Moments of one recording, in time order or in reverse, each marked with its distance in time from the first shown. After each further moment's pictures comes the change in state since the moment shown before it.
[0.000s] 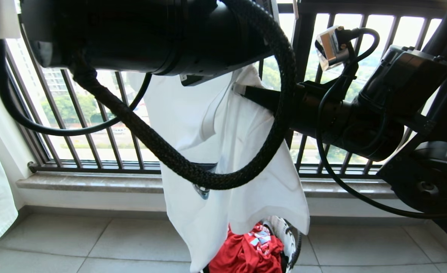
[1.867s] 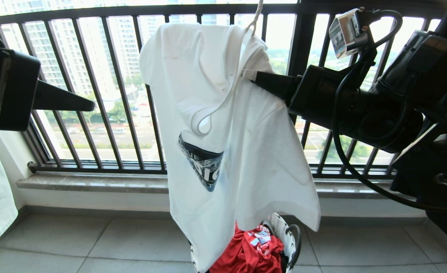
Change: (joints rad) left arm 0.320 -0.347 0.082 0.607 -0.066 0.386; right arm -0.026 -0.038 -0.015 0.012 0.034 0.062
